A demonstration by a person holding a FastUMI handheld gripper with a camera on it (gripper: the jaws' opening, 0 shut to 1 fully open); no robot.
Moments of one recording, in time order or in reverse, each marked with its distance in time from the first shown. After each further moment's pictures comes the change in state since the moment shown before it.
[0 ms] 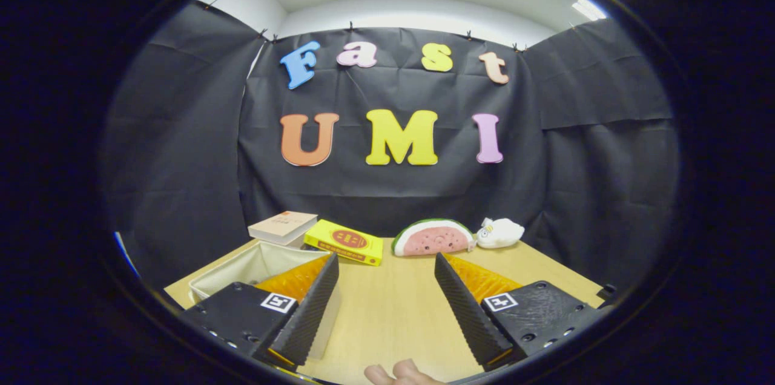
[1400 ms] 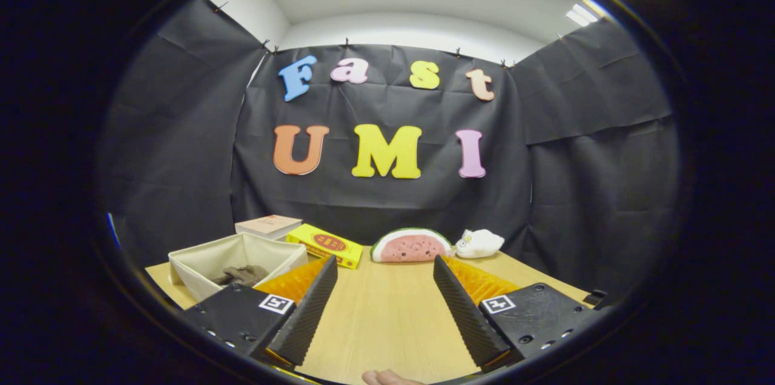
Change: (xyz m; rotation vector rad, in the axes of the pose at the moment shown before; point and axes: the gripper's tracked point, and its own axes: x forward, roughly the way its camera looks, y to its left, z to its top) arm -0.029 -0.046 -0.029 -0.039 -0.073 -0.015
